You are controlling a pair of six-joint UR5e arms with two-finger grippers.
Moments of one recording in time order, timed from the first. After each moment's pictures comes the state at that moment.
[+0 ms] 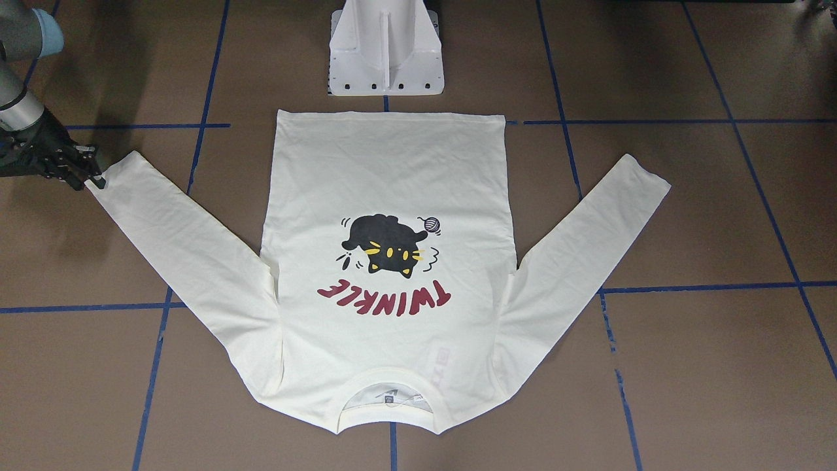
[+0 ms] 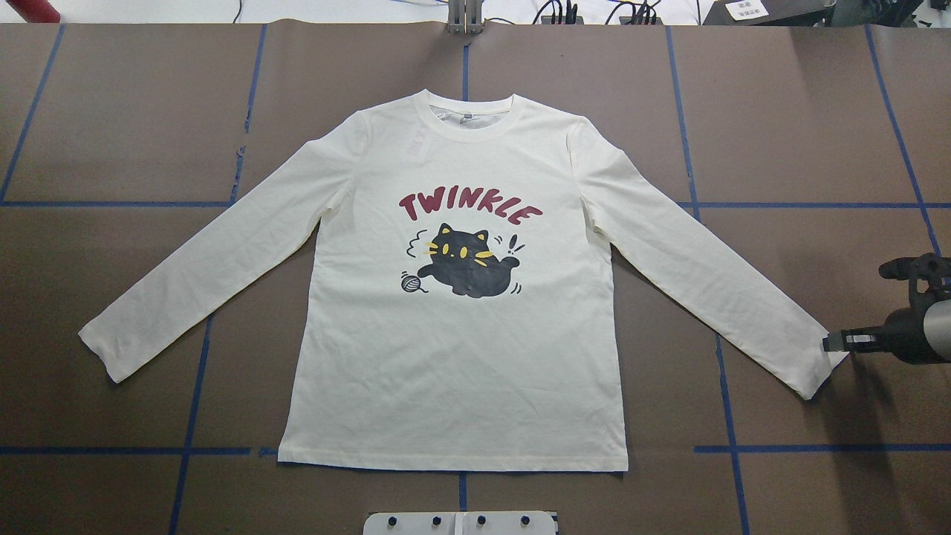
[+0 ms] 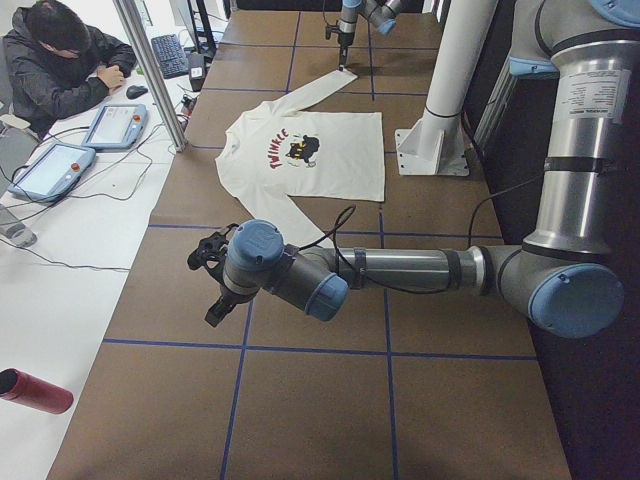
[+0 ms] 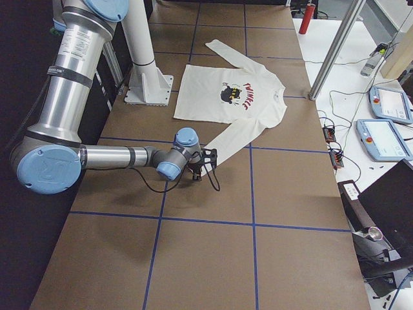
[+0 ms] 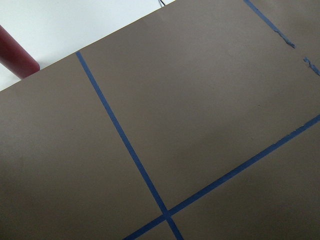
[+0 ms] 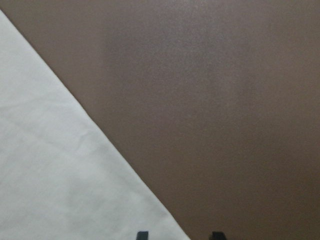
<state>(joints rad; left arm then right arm) -1.61 -1.62 -1.52 -2.09 -2.44 0.19 0.73 -1.89 1.75 -0.67 1.97 1.05</state>
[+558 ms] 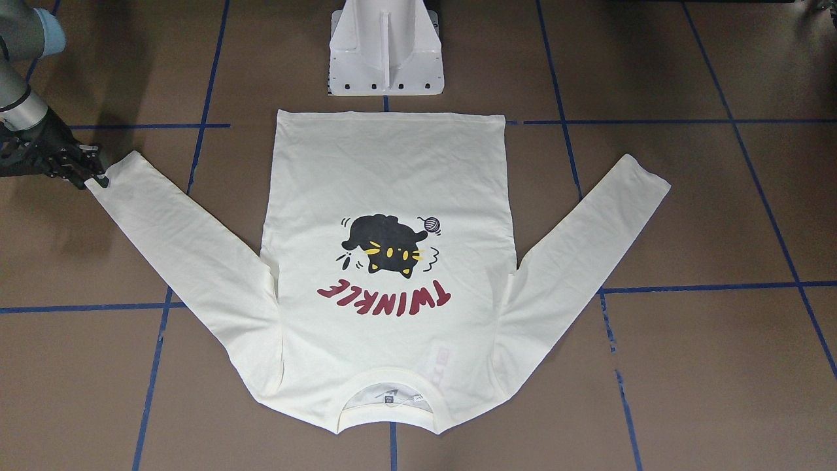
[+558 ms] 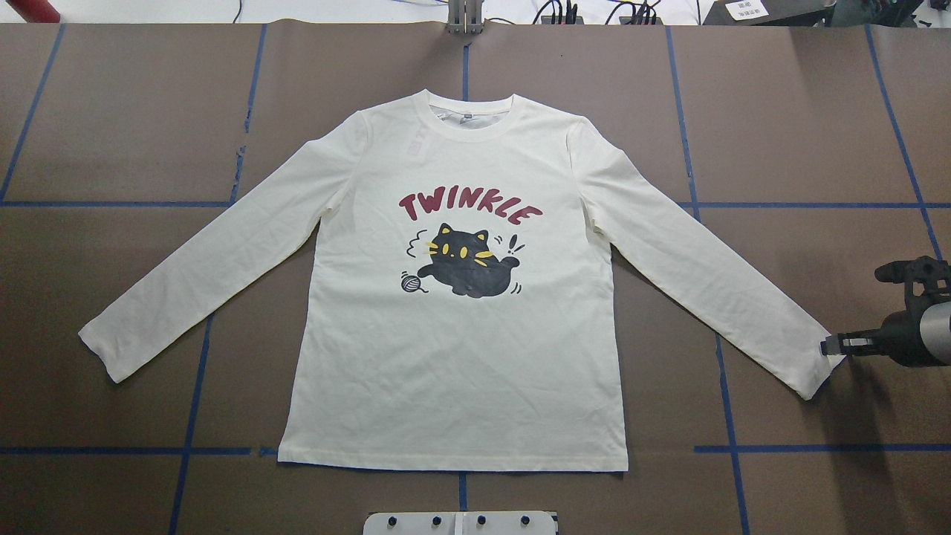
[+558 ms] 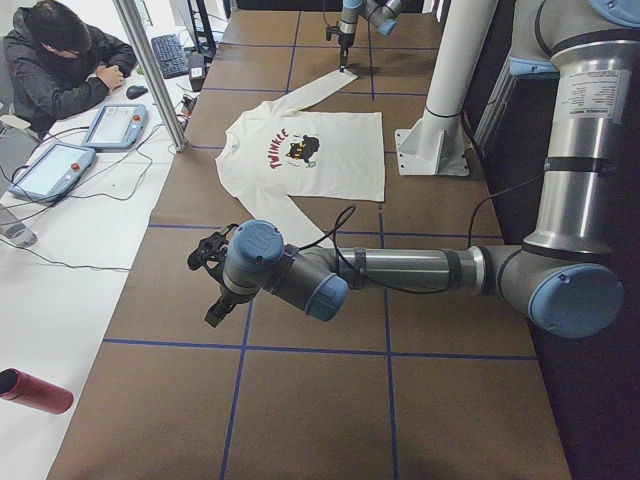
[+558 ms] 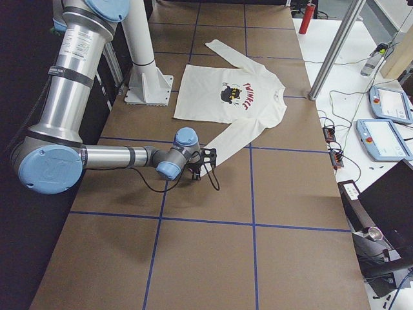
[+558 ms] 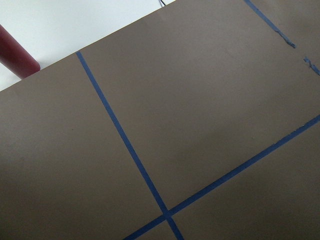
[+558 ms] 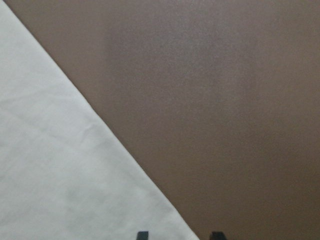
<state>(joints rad) -1.61 -1.62 -1.52 -2.09 -2.44 0.19 0.72 -1.89 1.75 -0.67 1.97 1.05</state>
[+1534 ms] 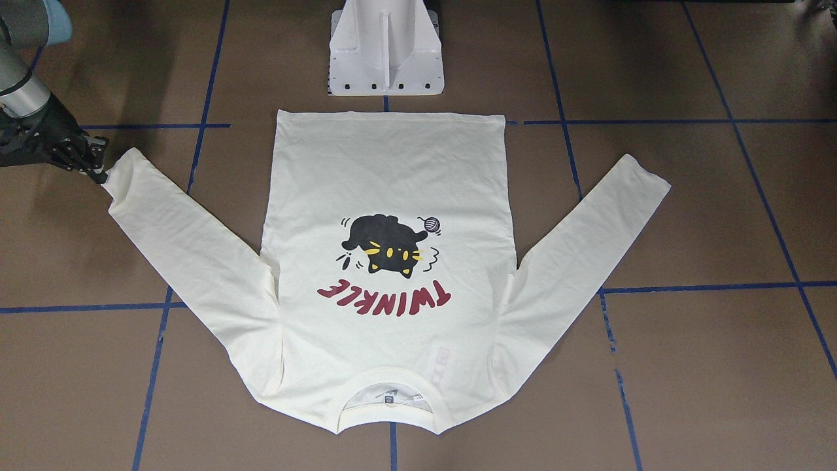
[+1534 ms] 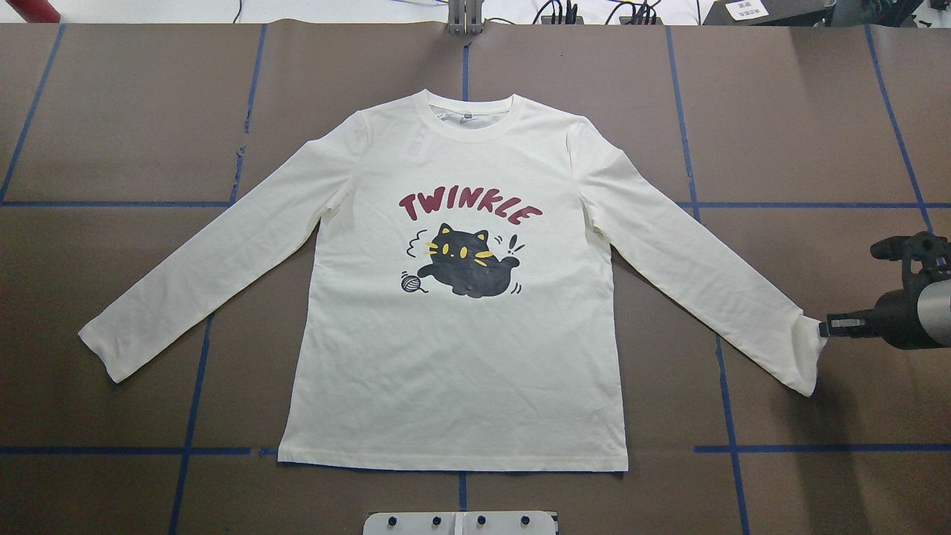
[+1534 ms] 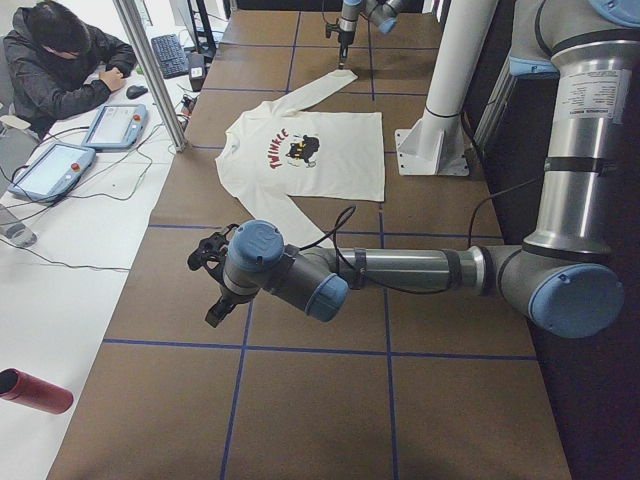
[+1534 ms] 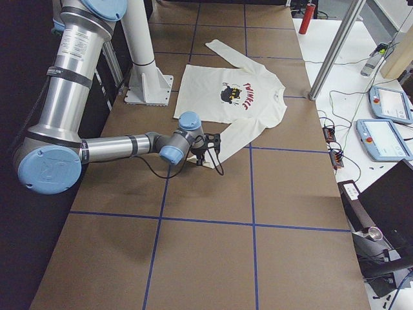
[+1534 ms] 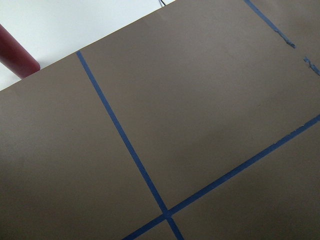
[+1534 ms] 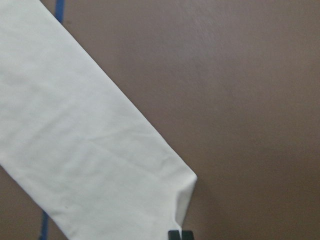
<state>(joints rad) -1.61 -1.62 -1.52 -2.09 -2.44 0.19 0.78 -1.85 1.93 -0.87 2.00 1.05</state>
